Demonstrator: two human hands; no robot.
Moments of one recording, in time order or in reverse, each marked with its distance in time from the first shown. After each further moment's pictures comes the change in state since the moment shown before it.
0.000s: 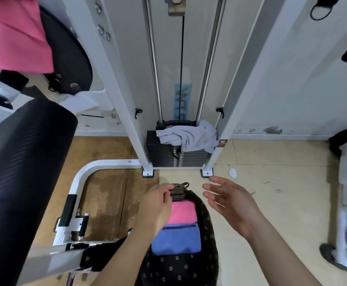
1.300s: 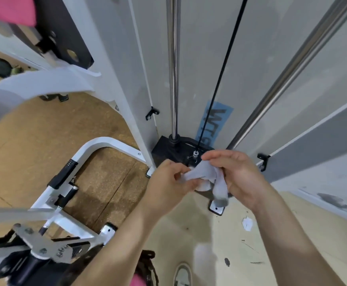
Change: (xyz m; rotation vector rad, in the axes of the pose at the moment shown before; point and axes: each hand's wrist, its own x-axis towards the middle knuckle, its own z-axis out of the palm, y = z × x) left_hand 0.221 0.072 0.043 -0.334 0.194 -0.215; right_hand 0.279 -0.173 0.032 -0.483 -0.565 -0.098
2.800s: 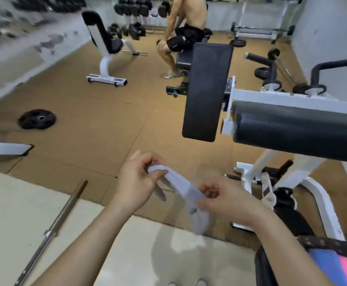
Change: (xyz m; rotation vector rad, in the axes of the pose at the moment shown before) left_hand -0.807 -0.103 -0.209 -0.049 1.471 -0.598; right_hand -0.490 0.184 0.522 -1.319 -1.478 -0.349
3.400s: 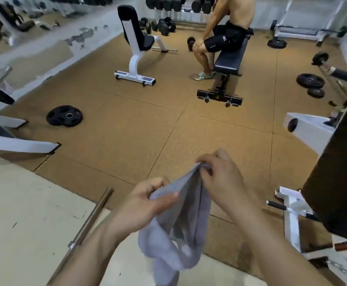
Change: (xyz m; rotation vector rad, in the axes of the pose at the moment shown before) left_hand 0.134 -0.118 -0.157 -0.293 -0.401 -0.209; right_hand 0.272 -0.144 0.069 -0.290 0.518 -0.246
